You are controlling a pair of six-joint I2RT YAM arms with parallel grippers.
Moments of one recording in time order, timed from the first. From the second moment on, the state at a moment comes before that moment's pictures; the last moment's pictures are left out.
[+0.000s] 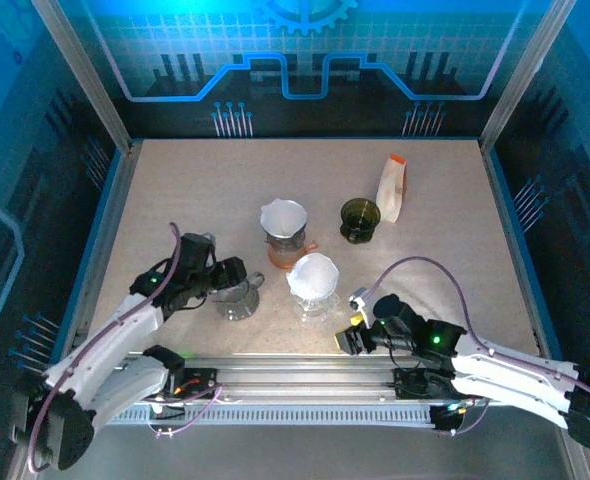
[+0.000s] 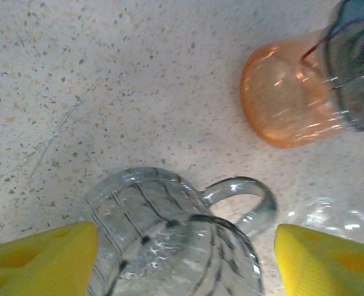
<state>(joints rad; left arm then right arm) -0.38 0.89 0.62 -0.61 0.05 -0.72 0.96 0.70 0.20 -0.23 -0.09 0.41</state>
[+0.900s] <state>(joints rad) -0.38 0.71 0.63 -0.72 0.06 -0.83 0.97 0.99 0.28 0.04 -0.07 0.28</state>
